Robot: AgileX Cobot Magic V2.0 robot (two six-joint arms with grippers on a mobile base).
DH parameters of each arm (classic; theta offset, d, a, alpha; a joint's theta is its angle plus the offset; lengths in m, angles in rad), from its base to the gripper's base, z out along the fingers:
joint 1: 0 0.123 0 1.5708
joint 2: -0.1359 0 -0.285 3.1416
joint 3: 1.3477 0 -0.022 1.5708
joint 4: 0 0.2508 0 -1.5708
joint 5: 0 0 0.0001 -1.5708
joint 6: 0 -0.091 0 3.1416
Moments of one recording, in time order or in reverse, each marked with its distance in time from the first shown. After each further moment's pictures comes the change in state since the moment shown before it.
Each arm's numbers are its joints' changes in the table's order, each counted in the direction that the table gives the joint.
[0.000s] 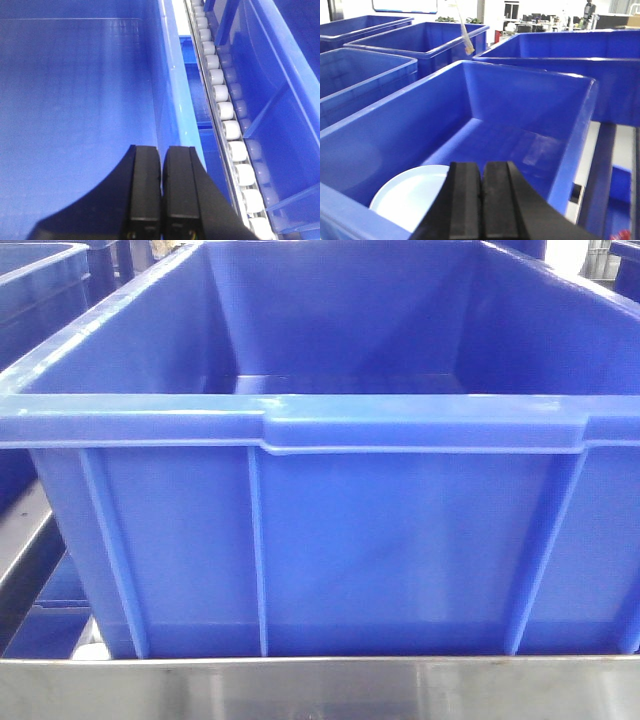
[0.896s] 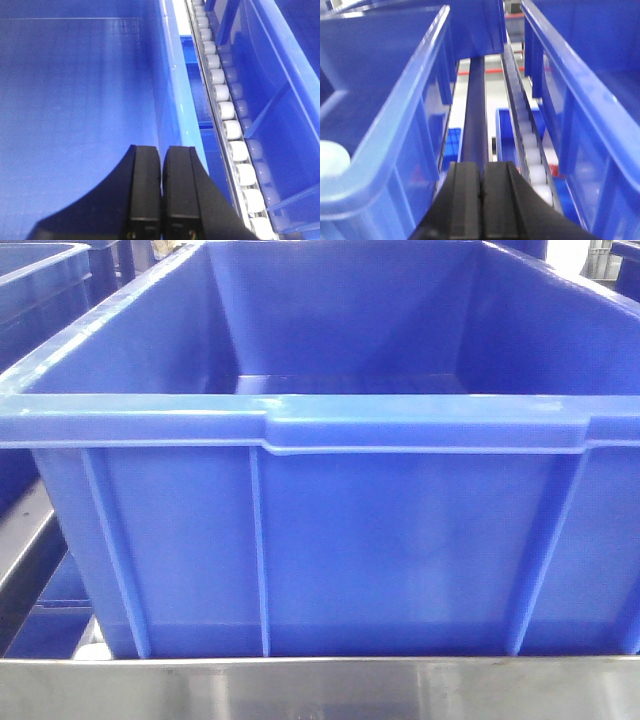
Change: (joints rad) left arm 0.000 0.000 0.000 0.000 0.000 0.000; right arm -0.407 0.225 0.383 -0.148 -0.117 -0.268
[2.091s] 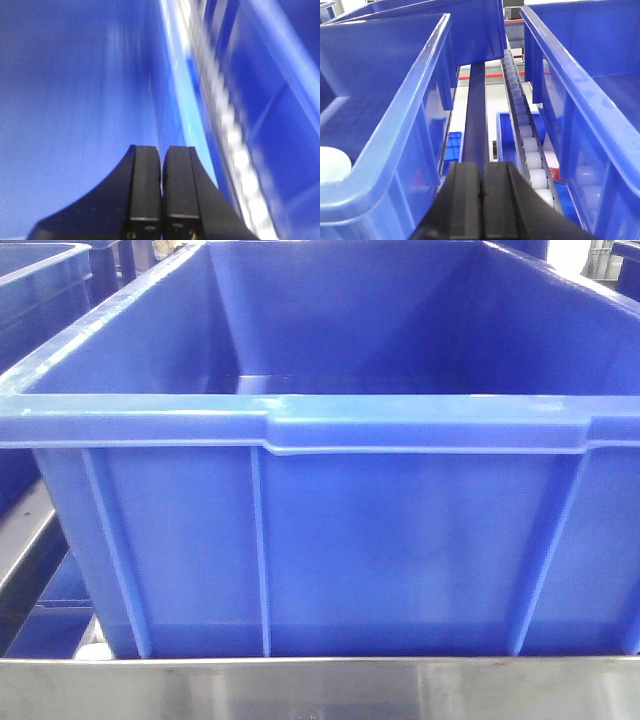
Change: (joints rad) left arm 0.004 0.211 0.227 0.000 -0.202 0.000; right arm 0.000 0.000 0.000 0.000 -0.006 -0.009
